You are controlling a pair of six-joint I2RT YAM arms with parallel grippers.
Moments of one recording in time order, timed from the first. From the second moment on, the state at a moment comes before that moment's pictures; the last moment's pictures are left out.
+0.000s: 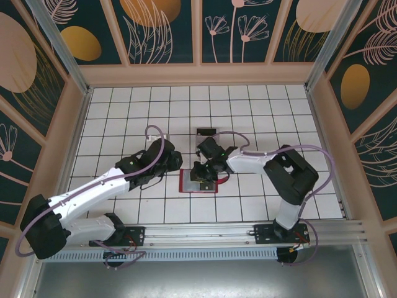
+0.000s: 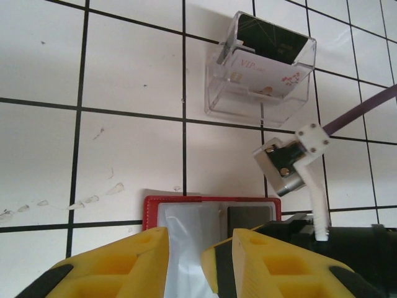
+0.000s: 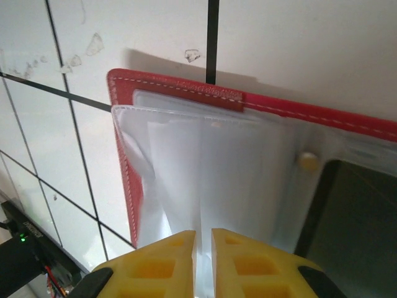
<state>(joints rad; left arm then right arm) -0.82 1.17 0.83 -0.48 -0.20 -0.90 0.85 1.79 0.97 -0.28 -0.45 0.84</state>
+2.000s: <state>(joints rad) -0.82 1.60 0.91 -0.35 0.16 -0.90 0.72 1.59 0.84 -0.36 -0.37 0.85</state>
